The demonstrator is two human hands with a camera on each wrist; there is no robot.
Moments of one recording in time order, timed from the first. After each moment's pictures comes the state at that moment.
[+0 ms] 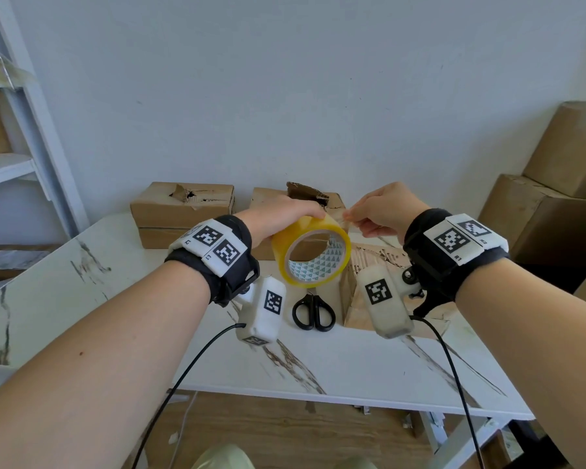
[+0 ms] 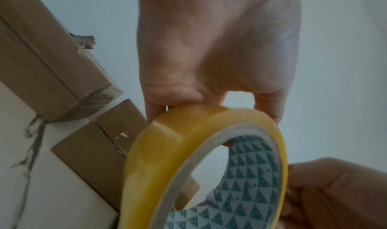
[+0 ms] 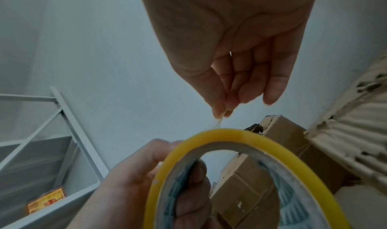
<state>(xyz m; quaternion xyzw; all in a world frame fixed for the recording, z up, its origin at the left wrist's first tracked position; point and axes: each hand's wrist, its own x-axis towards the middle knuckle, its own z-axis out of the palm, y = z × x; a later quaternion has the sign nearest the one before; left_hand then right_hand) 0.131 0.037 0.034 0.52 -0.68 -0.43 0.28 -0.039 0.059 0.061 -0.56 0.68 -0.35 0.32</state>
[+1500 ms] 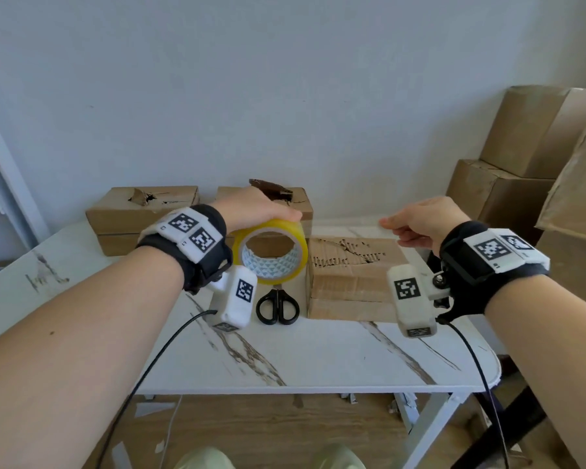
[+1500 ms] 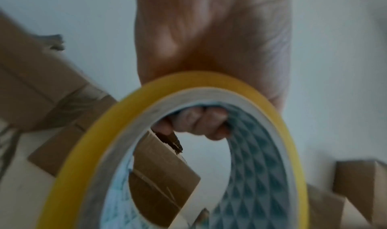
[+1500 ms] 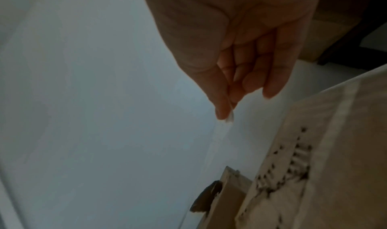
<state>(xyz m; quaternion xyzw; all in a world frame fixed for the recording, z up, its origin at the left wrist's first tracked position) 0.106 0.030 0.041 0.56 -0.74 -0.31 0.20 -0.137 0.092 0.045 -0.41 0.73 -0.44 0.32</state>
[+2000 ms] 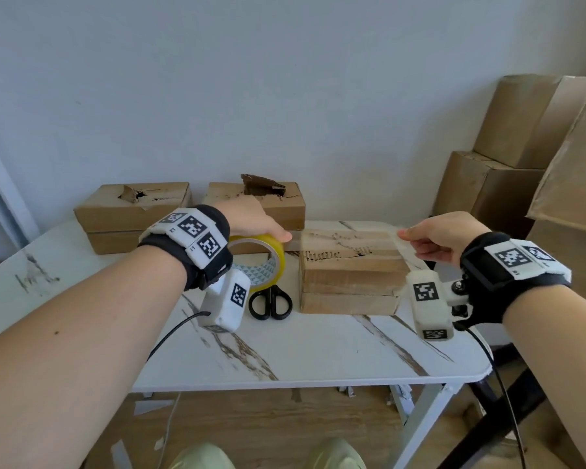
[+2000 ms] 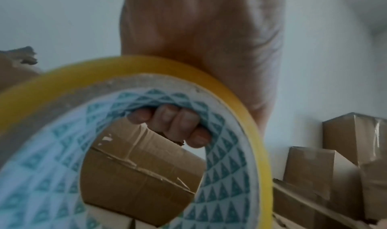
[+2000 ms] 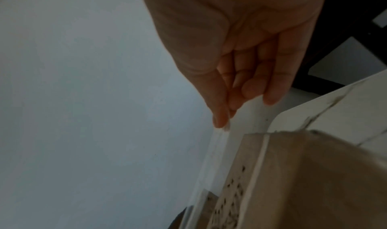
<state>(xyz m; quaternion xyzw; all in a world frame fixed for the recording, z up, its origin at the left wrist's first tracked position) 0.095 0.020 0.027 0.61 -0.77 -0.17 0.05 -0.176 0.101 0.023 -0.37 0.76 -0.40 0.35</state>
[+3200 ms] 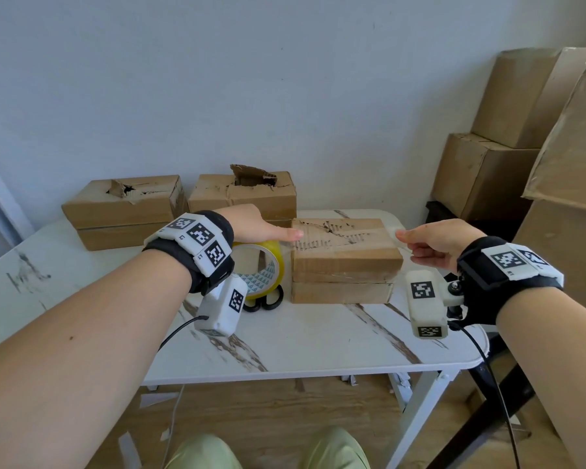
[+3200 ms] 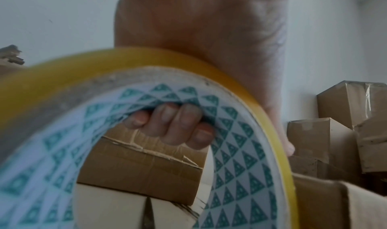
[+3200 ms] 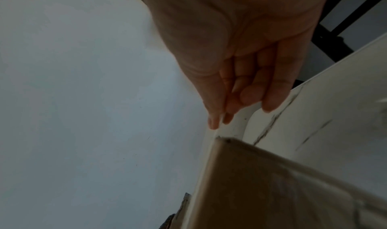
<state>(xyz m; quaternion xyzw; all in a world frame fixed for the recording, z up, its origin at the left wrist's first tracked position) 0.075 0.023 0.007 0.62 -0.77 -0.17 -0.02 -0.196 0.097 -0.011 -0.34 0.74 -0.42 0.40</state>
